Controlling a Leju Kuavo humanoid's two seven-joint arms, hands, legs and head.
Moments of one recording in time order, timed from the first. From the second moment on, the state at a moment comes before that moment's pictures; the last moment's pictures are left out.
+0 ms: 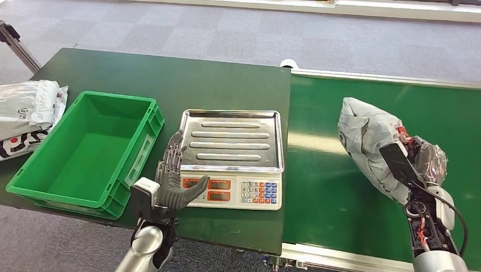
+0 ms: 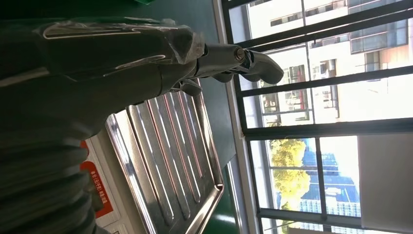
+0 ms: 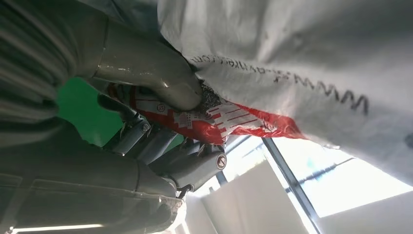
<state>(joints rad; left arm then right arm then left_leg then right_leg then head) -0.12 -0.12 -0.27 -1.36 -0.05 0.09 -0.58 -0.61 -0.23 -0.12 -0.66 0.73 -0.34 -0.42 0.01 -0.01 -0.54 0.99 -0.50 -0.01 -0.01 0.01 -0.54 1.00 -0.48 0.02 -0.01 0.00</state>
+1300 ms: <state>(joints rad) -0.17 -0.14 -0.28 -1.39 0.06 0.25 -0.68 -0.65 -0.16 0.26 -0.93 1.03 -0.64 -0.46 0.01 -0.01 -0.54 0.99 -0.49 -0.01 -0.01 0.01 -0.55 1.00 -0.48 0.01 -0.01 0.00</state>
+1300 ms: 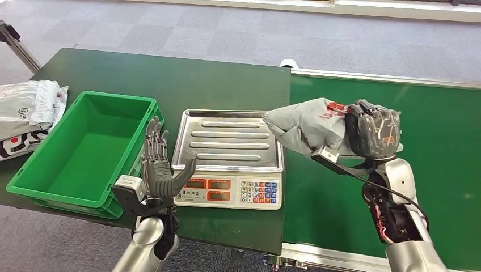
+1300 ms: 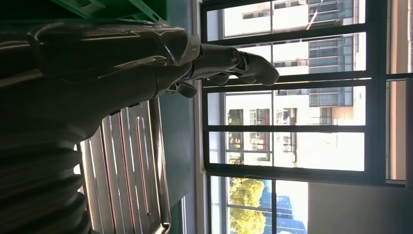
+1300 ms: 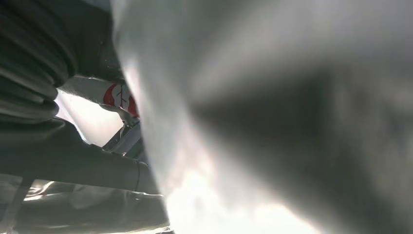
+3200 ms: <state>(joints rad) -0.28 -0.18 -0.33 -1.28 0.10 0.17 -0.66 -0.84 0.18 0.80 -0.53 1.19 -0.60 -0.44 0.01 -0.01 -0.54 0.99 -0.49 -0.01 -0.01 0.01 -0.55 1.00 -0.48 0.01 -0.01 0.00</state>
